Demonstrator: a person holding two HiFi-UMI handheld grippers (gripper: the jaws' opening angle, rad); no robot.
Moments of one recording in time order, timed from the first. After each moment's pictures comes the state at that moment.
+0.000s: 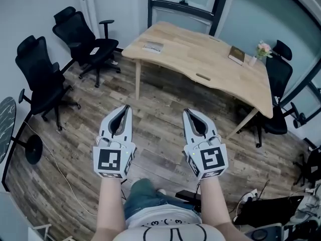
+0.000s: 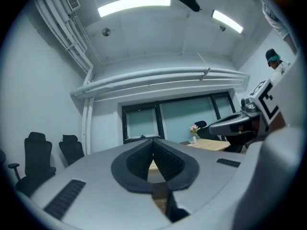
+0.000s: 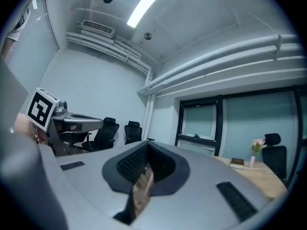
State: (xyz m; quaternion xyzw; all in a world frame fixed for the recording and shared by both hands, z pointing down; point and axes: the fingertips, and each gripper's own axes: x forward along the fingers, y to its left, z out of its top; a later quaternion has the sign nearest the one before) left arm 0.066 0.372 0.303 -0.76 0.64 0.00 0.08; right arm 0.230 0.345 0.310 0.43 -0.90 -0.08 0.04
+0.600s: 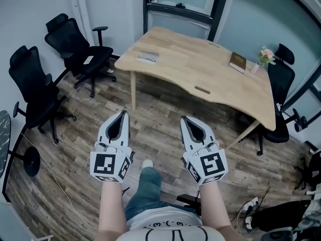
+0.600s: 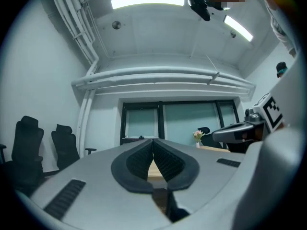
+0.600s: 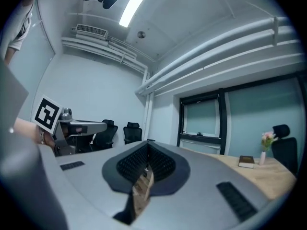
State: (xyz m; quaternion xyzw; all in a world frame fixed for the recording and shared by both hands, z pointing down) left arm 0.052 0.254 0.317 -0.77 0.64 0.04 0.05; right arm 0.222 0.235 0.325 0.41 -0.91 -0.06 0.03
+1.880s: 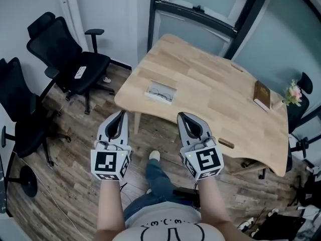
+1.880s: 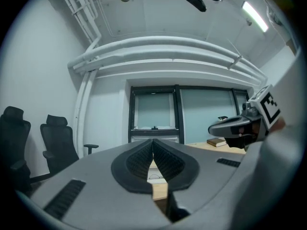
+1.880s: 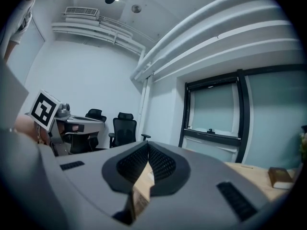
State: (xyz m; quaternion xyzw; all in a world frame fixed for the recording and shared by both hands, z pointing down) left arm -0.122 -0.129 0.358 -0.76 0.65 0.00 0.01; right arm 0.042 -0.157 0.352 0.40 -0.91 -0.05 0.08
